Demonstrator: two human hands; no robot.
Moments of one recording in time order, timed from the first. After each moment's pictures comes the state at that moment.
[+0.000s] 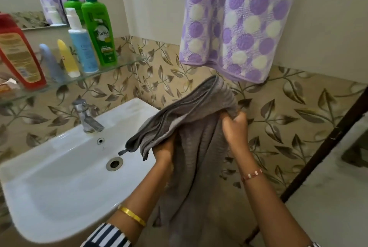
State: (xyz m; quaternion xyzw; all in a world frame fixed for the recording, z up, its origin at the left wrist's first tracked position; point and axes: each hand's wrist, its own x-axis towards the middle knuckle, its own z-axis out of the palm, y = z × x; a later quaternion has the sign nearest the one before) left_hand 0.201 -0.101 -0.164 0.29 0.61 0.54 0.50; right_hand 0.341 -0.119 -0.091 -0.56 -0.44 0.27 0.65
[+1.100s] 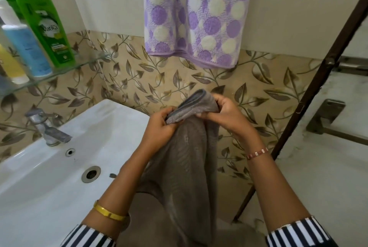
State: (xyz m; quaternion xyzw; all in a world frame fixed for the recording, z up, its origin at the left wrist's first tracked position) left_hand 0.209 -0.093 -0.117 0.73 0.39 0.43 0.36; right_hand 0.390 -0.129 -0.084 -0.49 -0.61 0.39 0.48
